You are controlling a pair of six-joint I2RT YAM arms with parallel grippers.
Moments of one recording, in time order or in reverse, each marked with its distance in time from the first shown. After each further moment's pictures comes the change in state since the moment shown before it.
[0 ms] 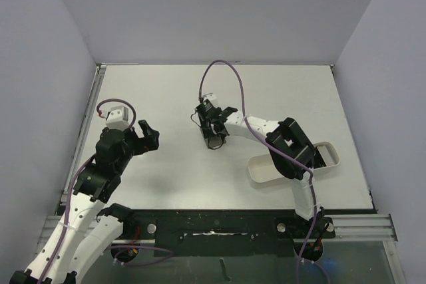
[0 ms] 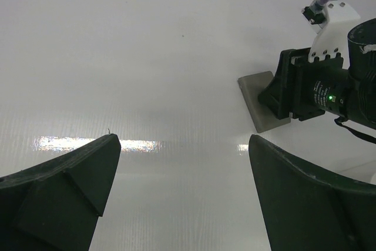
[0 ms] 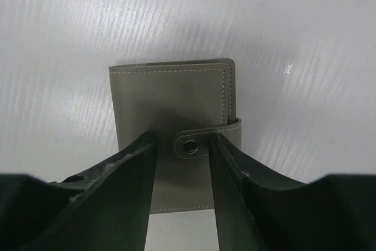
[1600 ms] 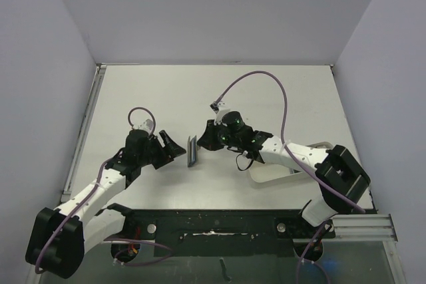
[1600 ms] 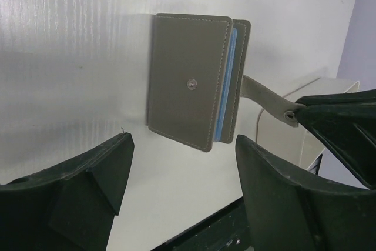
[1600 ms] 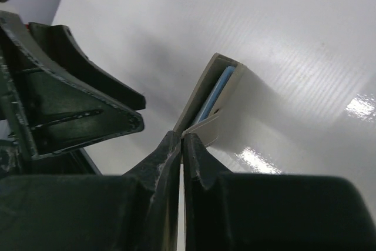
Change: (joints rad) left arm 0.003 0.373 -0.251 0.354 0.452 -0.445; right arm 0.034 -0.520 -0.575 0.534 -0.462 0.178
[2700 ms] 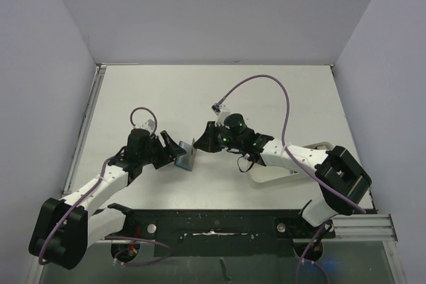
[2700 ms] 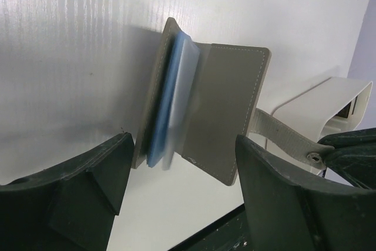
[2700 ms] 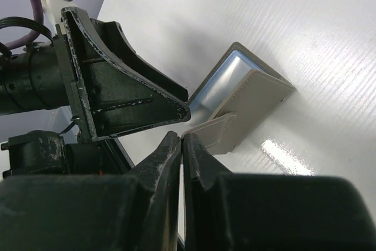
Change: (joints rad) left arm 0.015 0.082 -0.001 0.040 0.021 0.025; right arm 0.000 -0.017 -0.061 0.136 -0.111 0.132
